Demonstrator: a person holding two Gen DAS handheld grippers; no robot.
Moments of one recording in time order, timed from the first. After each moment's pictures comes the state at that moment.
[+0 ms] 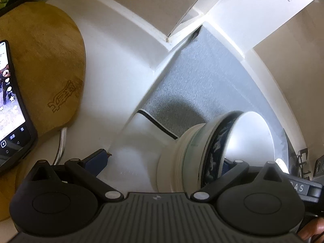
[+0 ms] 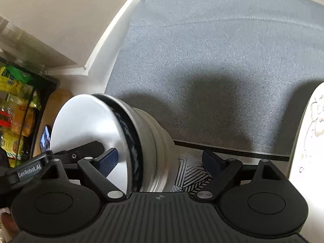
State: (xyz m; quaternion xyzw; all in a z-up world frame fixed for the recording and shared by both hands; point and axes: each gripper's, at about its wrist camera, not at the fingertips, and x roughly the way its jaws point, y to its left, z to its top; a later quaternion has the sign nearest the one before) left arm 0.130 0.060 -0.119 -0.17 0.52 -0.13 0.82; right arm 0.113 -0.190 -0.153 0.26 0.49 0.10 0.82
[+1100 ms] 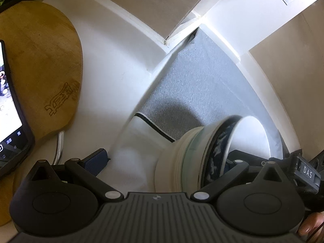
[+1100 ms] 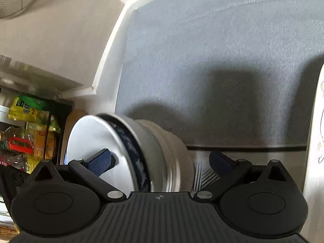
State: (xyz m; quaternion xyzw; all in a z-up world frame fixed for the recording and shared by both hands) left arm 0.135 0.063 -0.120 -0.18 0.52 -0.15 0.82; right arm 0.094 -0.239 -0.158 0.36 0.47 0.12 0.79
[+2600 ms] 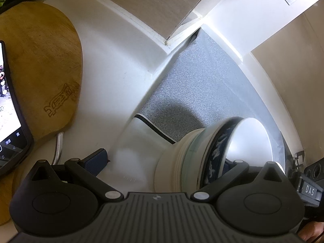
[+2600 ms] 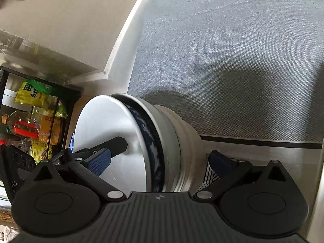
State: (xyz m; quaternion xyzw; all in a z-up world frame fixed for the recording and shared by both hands) left arm 0.135 0.060 -0.122 -0.18 0.52 -0.14 0.82; right arm 0.087 -0.234 -0.153 0.35 0.47 0.16 0.79
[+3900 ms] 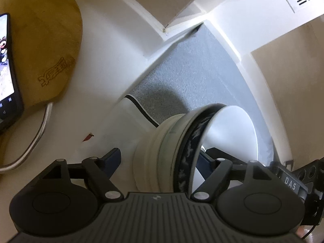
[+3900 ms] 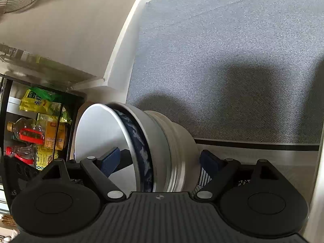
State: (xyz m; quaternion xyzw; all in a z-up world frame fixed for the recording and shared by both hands) left arm 0.125 0.046 -0.126 -0.24 0.54 -0.13 0.80; right arm 0.087 -0.253 -0.158 0.37 0.47 0.16 0.79
